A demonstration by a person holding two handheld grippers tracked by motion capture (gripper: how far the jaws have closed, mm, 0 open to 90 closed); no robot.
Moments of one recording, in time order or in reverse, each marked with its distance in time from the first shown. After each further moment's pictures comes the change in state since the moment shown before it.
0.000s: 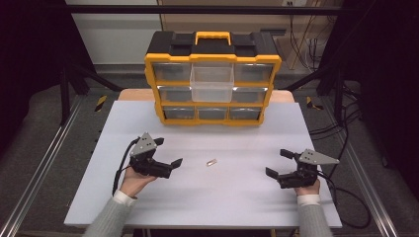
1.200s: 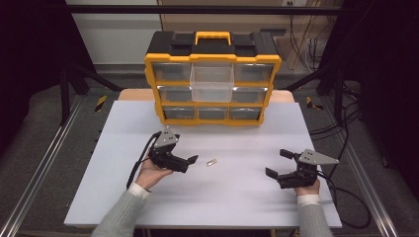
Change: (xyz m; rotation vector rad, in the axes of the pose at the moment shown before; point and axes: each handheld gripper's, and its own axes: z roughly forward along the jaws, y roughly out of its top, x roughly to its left) left arm -0.011 0.020 0.045 0.075 -0.024 0.039; right arm 0.000 0.000 0.000 0.003 0.003 -0.001
